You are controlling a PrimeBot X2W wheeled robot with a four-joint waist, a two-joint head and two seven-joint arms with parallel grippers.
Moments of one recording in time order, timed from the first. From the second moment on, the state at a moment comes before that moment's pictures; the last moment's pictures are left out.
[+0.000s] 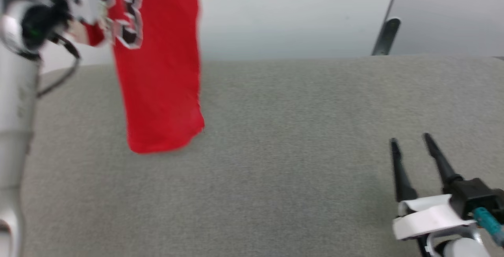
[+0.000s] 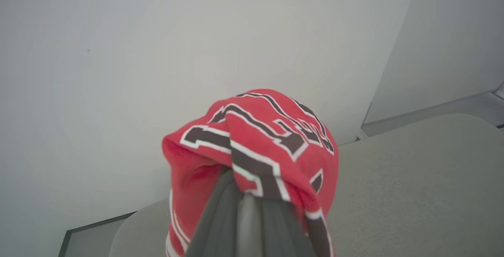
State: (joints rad) left arm -1.20 0.50 -0.36 0.50 -0.62 -0.10 0.68; right arm -0.13 -0.05 0.01 0.12 0.03 0.13 -0.26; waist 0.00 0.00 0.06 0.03
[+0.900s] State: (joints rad) left arm -0.69 0.38 -0.56 0.01 -0.71 0.10 0.91; right arm -0.17 -0.05 -0.24 0.20 0.00 0.13 -0.26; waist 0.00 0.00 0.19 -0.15
